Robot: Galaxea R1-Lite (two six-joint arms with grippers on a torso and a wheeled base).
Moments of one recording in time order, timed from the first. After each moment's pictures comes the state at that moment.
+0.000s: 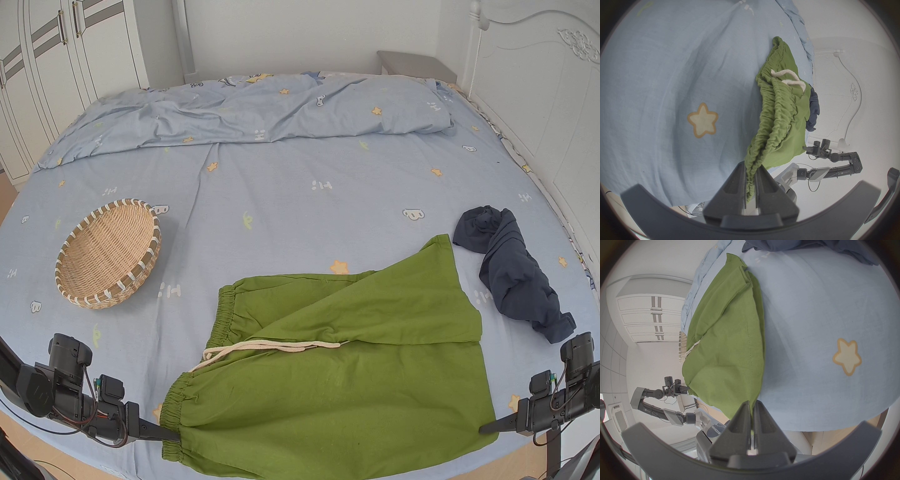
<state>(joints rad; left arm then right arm) 0.06 1.71 -0.26 -0.23 -0.81 -0.21 -0.15 1.61 -0.13 -0.26 0.74 0.12</state>
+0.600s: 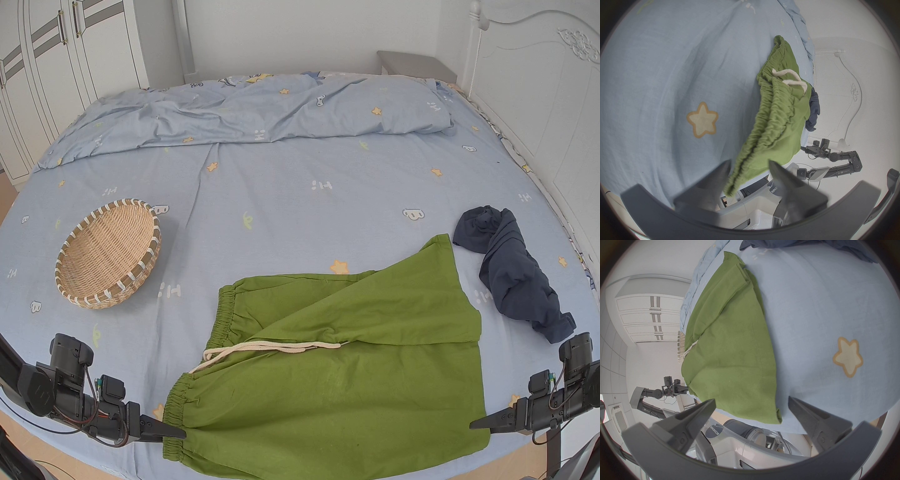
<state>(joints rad) 0.06 1.72 -0.26 -0.23 -0.81 -0.21 -0.16 1.65 -0.13 -0.29 0.74 0.11</state>
